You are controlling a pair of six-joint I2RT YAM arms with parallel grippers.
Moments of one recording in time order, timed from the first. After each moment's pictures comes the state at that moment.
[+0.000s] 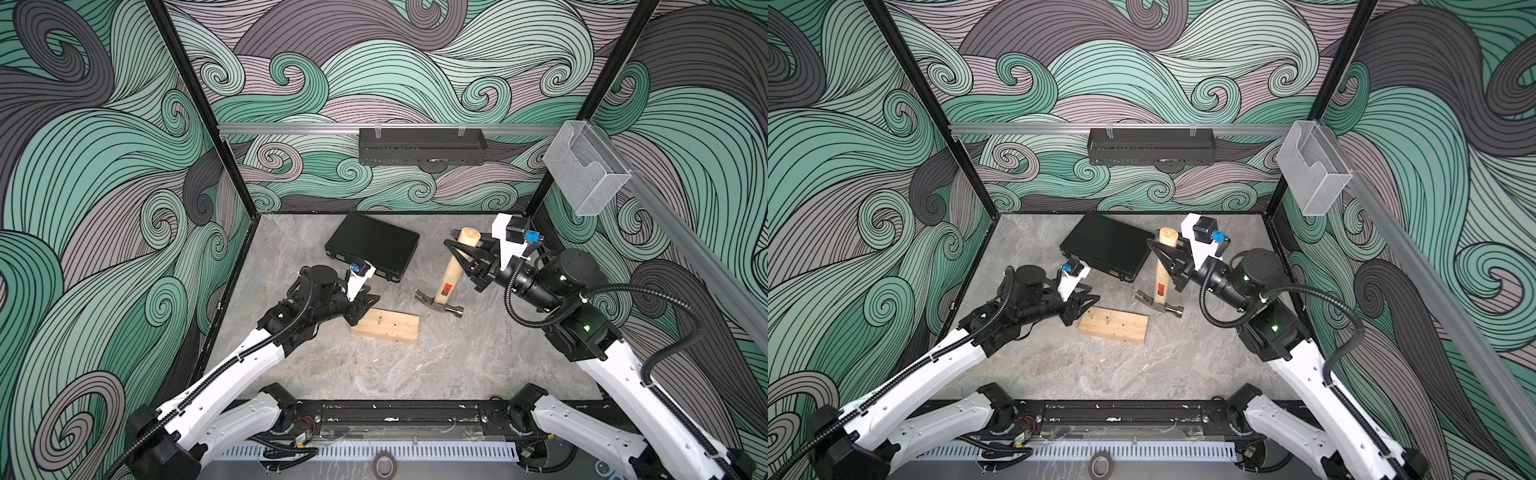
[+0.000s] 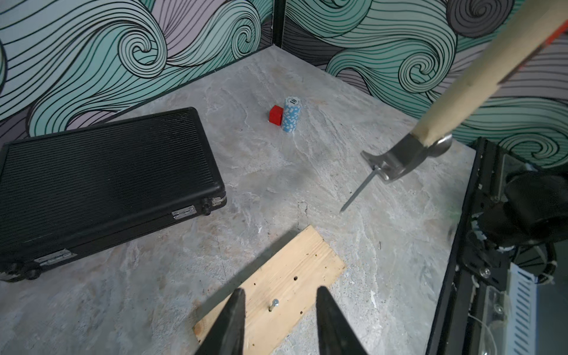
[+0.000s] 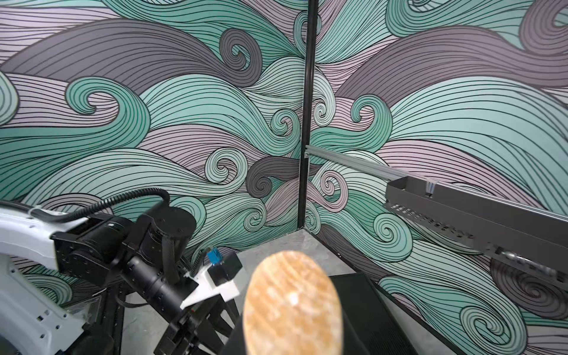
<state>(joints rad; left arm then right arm) -0.64 0.96 0.76 -0.31 0.27 0.10 0.61 0.91 1.15 -0.07 -0.41 -0.01</state>
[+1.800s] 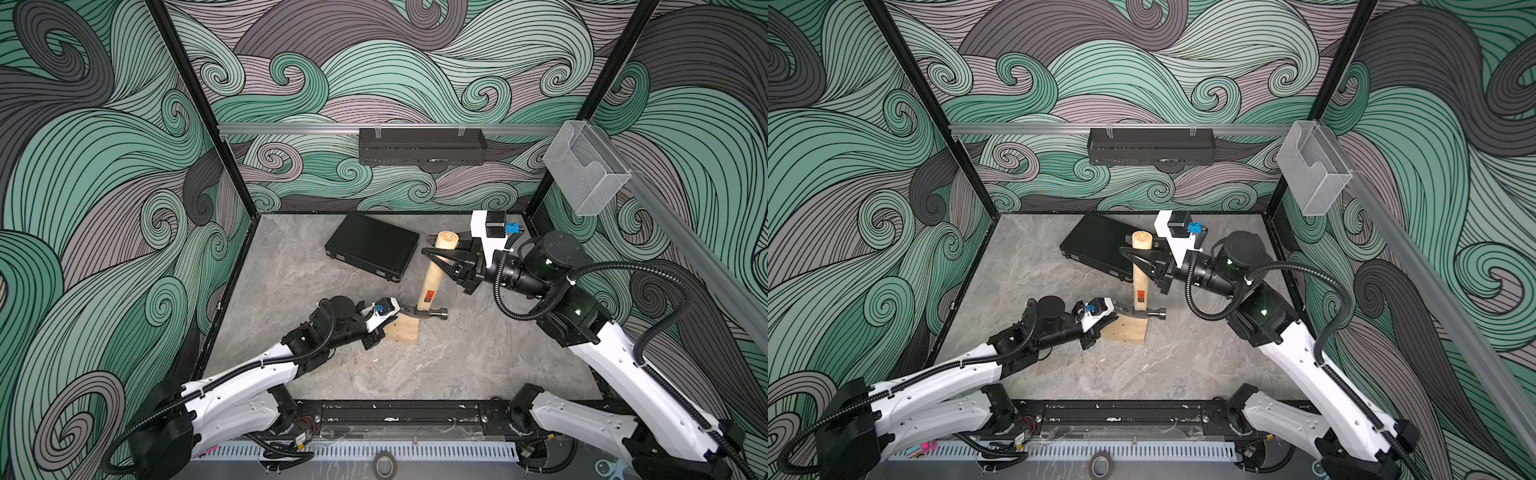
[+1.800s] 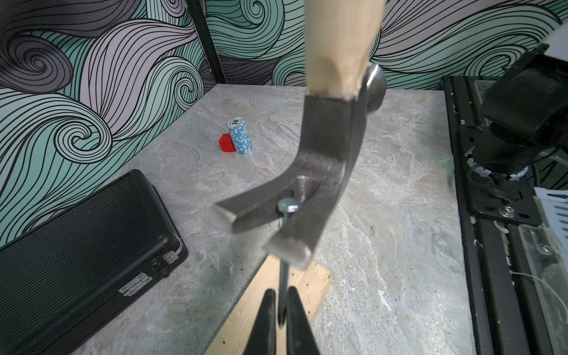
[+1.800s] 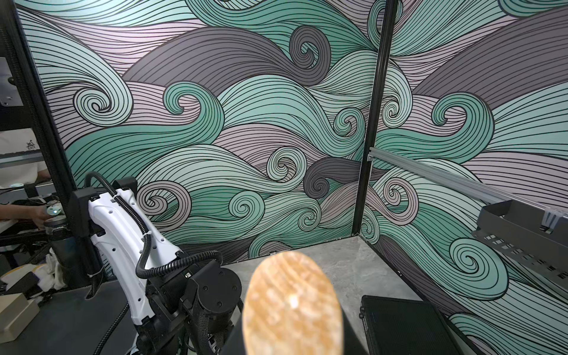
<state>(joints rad) -0.85 0.99 0.52 0.10 0.20 0.28 0.70 1.01 1.28 -0.11 -0.55 0.00</state>
